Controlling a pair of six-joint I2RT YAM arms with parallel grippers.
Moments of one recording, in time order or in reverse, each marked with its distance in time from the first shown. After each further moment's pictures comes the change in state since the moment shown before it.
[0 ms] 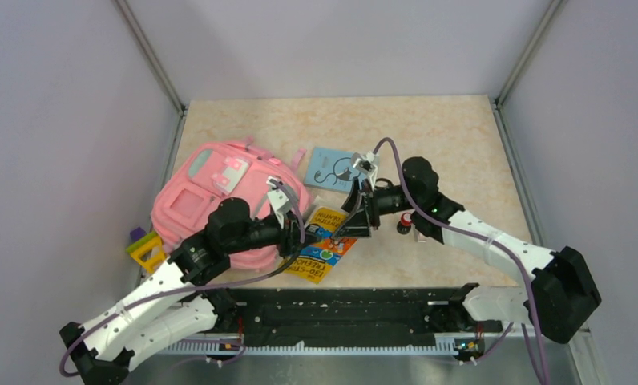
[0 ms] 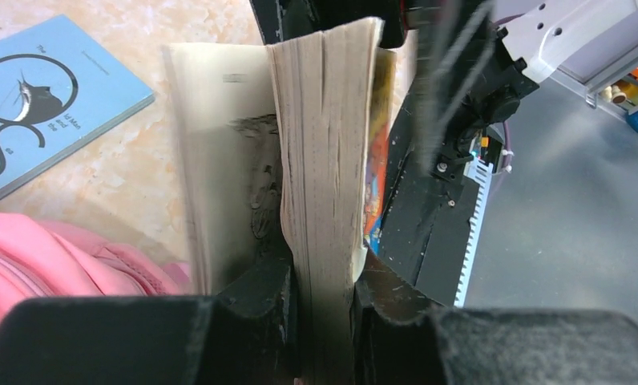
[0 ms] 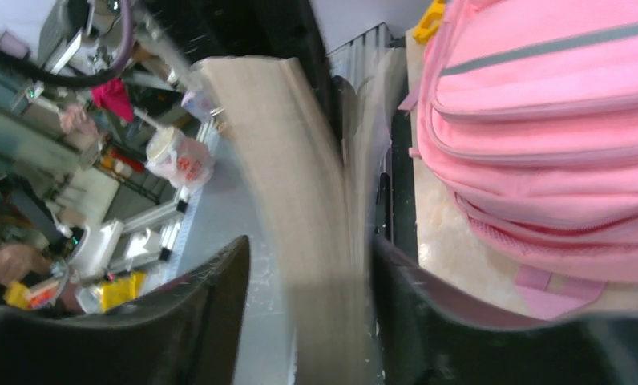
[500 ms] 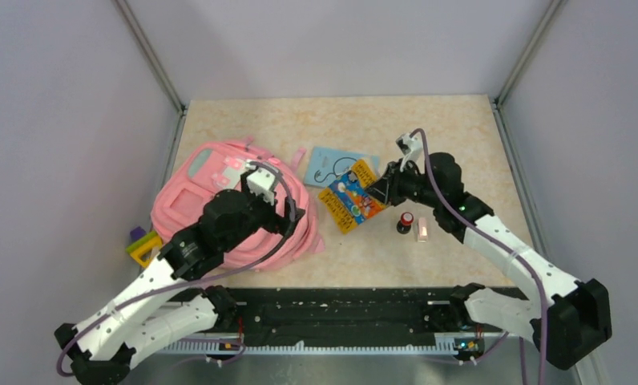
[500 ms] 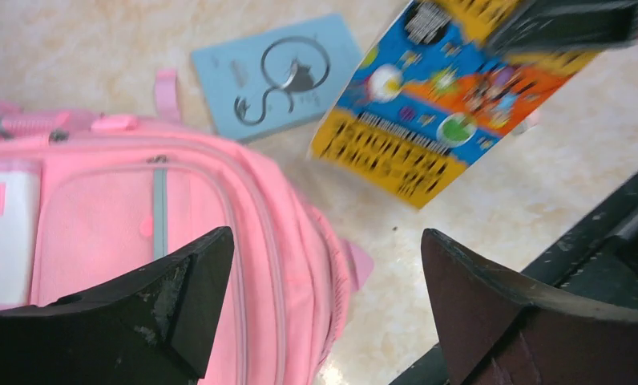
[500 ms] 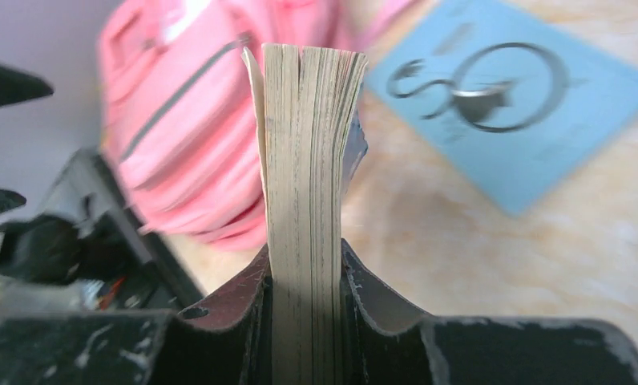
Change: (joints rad) left arm 0.000 0.026 0.149 -0.185 -0.515 0.063; right arm -0.178 -0.110 0.015 -0.383 0.608 -0.143
